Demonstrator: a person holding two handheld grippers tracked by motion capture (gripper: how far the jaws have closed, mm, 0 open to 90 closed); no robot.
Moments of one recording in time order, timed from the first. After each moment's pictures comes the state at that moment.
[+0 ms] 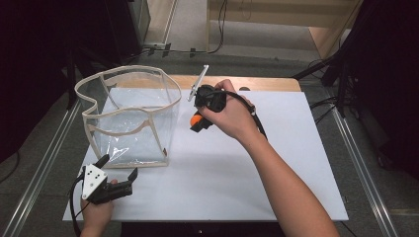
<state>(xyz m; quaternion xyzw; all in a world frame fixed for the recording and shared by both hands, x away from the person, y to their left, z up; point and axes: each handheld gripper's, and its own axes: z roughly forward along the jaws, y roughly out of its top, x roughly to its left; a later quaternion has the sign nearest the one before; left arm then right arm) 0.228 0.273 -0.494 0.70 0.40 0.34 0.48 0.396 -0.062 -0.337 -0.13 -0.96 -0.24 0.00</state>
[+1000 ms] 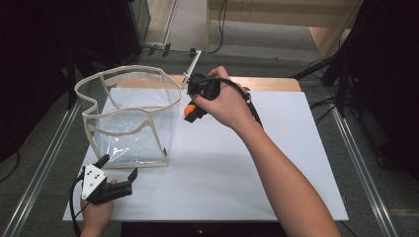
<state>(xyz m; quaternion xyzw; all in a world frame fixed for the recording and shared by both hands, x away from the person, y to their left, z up) 0.228 0.273 -0.494 0.70 0.40 0.34 0.48 0.408 -0.048 -0.307 -0.12 -0.96 -0.23 -0.01</state>
